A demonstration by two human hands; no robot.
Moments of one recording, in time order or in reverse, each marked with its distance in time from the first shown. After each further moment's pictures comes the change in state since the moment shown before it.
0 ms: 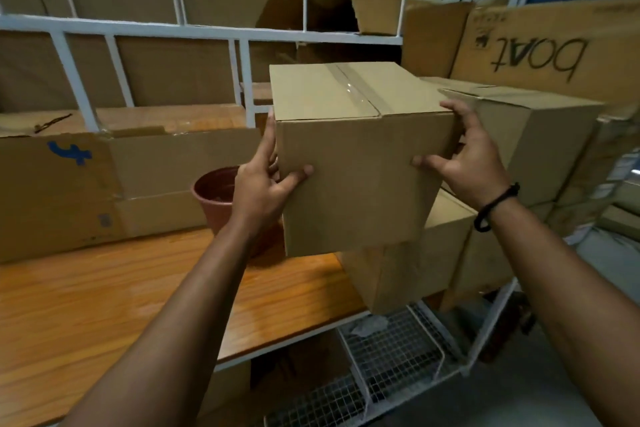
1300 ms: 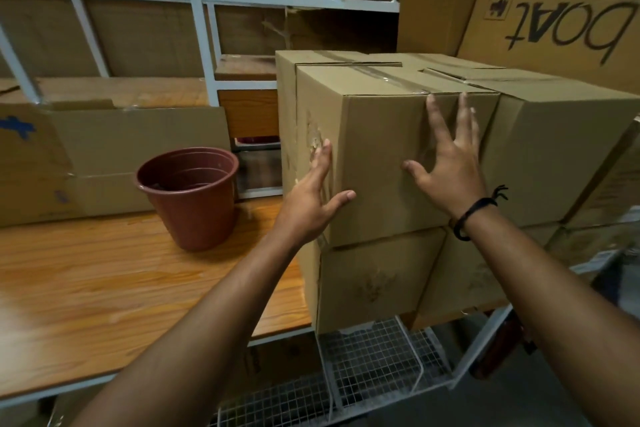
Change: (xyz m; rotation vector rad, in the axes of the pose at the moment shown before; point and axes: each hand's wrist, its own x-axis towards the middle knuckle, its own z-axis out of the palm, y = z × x) left_hand 0.041 -0.049 0.236 0.358 -0.191 -0.120; right_hand 0.076 0.170 -0.022 -0.457 -0.067 -0.066
